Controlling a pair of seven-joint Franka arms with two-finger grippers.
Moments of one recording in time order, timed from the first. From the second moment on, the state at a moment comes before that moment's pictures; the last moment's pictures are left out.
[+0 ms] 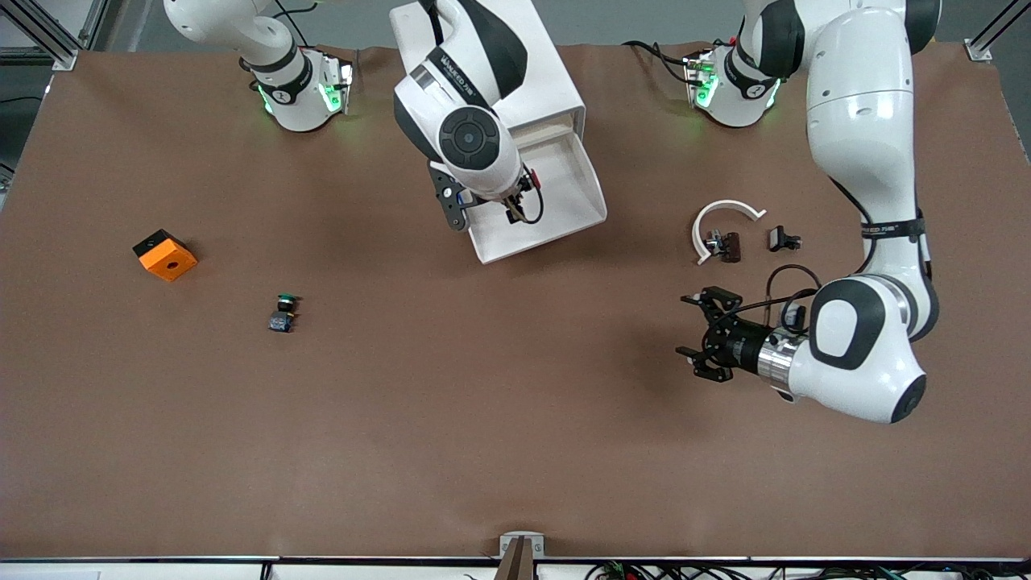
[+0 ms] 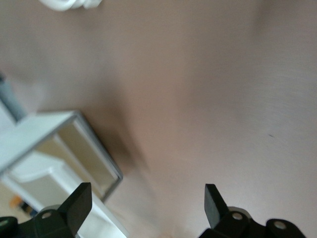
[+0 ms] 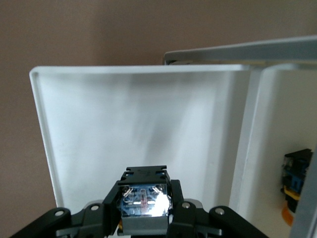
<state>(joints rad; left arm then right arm) -0.39 0.83 0.43 -1.18 -0.87 1.40 -1.47 0.92 0.45 -0.13 -1.54 0.40 1.80 1.91</state>
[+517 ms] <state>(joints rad) -0.51 0.70 0.44 -1.21 -0.57 1.54 -1.02 0.95 0.52 -0.13 -1.54 0.40 1.84 1.92</state>
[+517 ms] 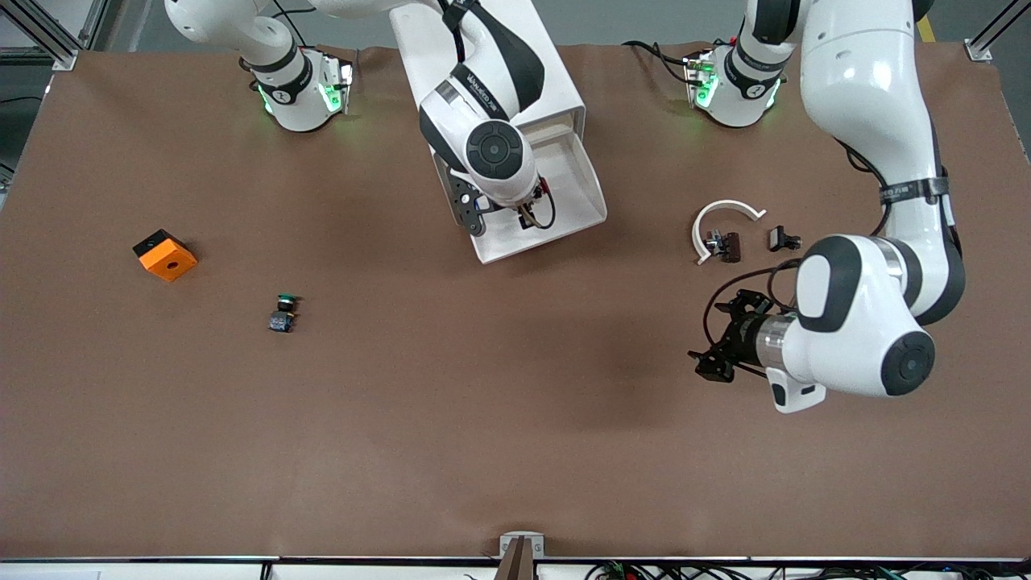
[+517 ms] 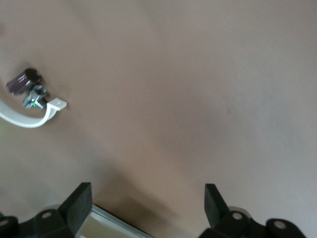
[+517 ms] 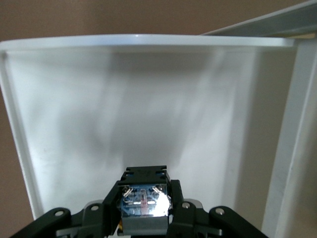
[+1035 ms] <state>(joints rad) -0.67 0.43 0.44 -1.66 -0.45 1.88 -0.79 0.97 0.54 -0.13 -1.54 0.40 1.85 1.92</state>
